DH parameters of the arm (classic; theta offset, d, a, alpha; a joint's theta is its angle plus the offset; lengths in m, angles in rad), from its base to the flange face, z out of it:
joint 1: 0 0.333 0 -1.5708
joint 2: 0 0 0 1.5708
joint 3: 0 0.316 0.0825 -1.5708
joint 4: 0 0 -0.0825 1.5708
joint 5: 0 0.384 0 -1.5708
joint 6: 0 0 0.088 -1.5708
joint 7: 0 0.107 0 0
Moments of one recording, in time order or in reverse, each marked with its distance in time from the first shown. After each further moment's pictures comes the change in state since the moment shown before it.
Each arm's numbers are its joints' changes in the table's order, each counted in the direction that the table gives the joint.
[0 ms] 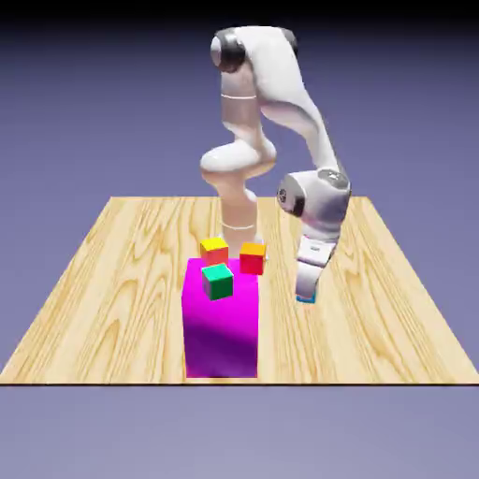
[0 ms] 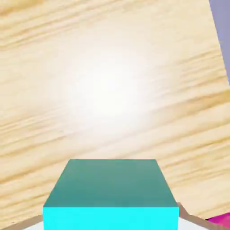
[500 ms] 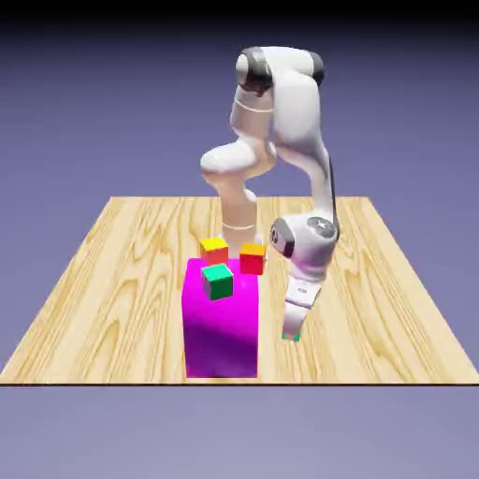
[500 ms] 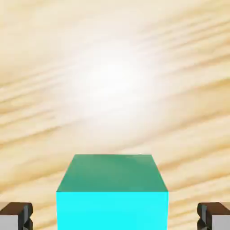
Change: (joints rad) arm 0.012 0.457 -0.023 0.102 0.103 -0.488 -0.038
